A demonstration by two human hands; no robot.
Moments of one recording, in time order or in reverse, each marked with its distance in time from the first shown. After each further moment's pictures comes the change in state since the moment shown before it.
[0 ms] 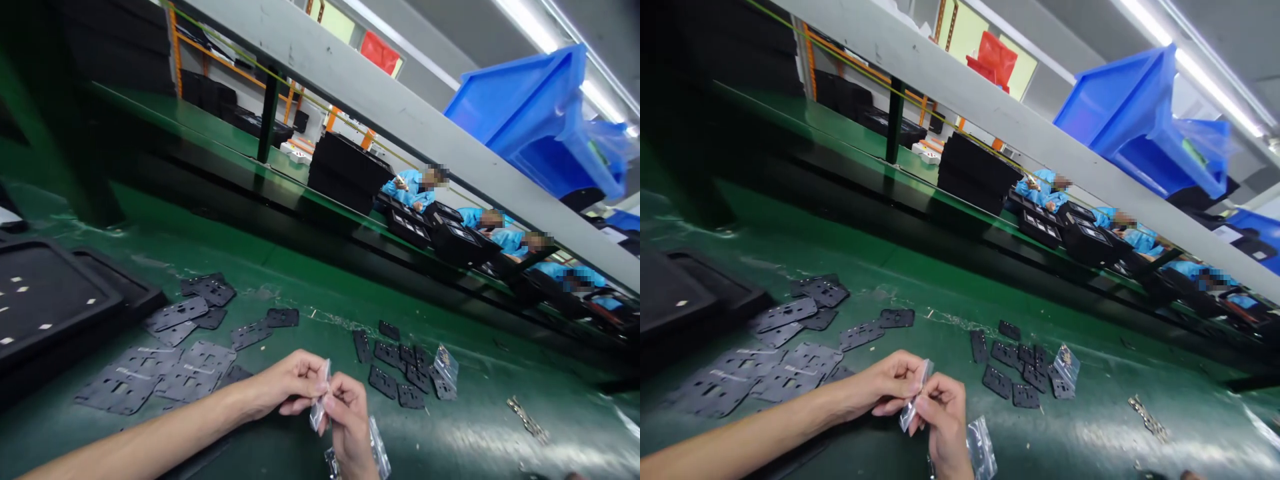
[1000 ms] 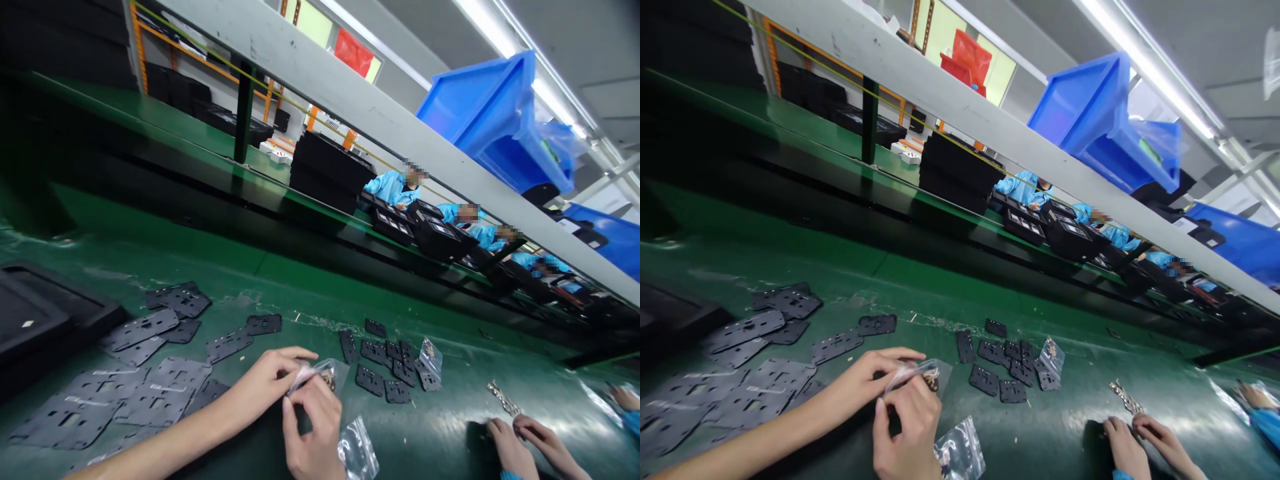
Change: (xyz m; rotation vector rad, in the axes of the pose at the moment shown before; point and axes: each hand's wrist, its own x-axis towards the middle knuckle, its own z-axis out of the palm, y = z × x) left_hand 0.002 0.010 -0.002 0.746 0.303 0.153; right_hand -0.007 0.003 0.015 -1.065 0.066 -0.676
